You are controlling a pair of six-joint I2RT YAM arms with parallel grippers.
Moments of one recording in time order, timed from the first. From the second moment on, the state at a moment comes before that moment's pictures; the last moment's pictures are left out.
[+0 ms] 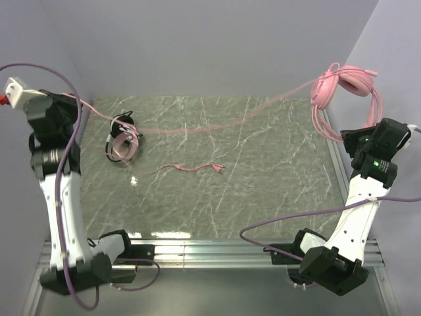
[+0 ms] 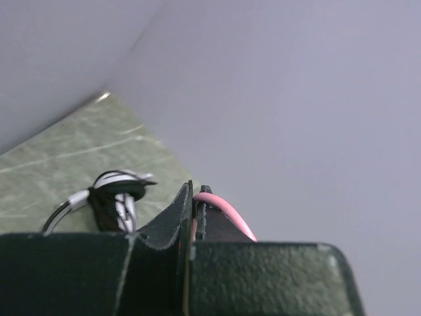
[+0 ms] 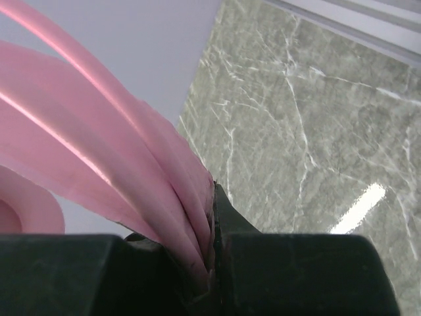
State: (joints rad) left arm 0.29 1.09 1.41 -0.41 -0.16 -0.75; right arm -0.54 1.01 1.23 -0.69 -0.19 0.92
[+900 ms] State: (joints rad) left arm 0.66 1.01 1.41 -0.71 -0.05 -0.85; right arm -0.67 1.00 1.16 -0.75 -0.19 1.04
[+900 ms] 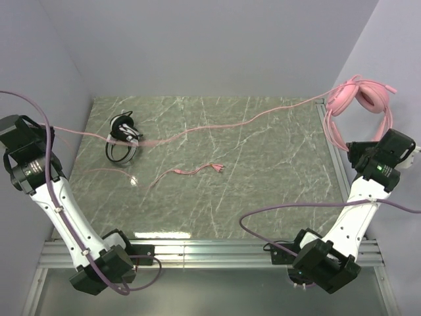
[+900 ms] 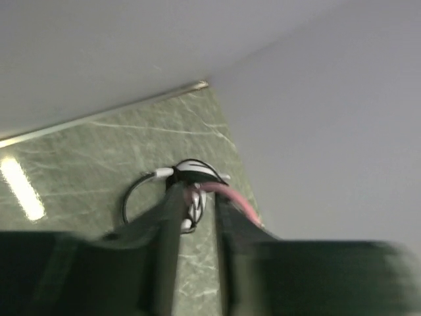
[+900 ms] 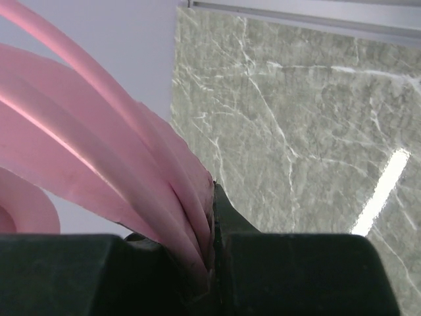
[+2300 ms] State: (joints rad) left arm -0.66 1.07 0.91 0.19 0.17 -0.51; right arm 0.15 0.98 1.17 -0.61 -0.16 0.72
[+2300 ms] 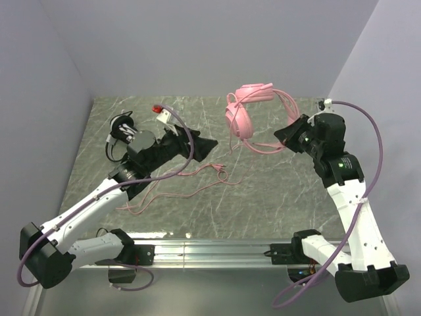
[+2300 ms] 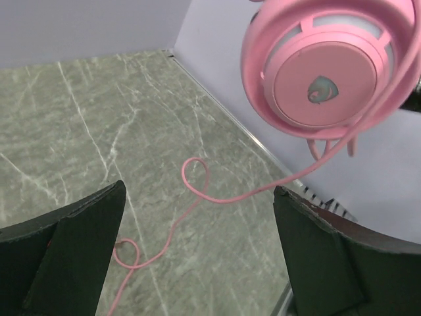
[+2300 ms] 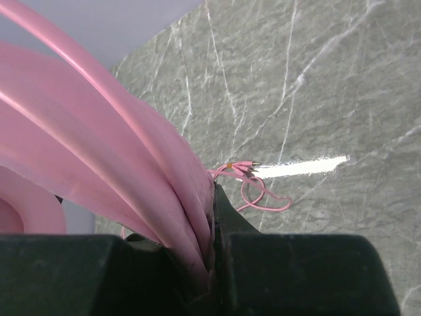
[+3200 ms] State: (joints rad) left arm -0.80 1.48 1.05 0.61 0.69 -0.10; right arm 0.16 0.96 1.31 -0.61 -0.13 0.75
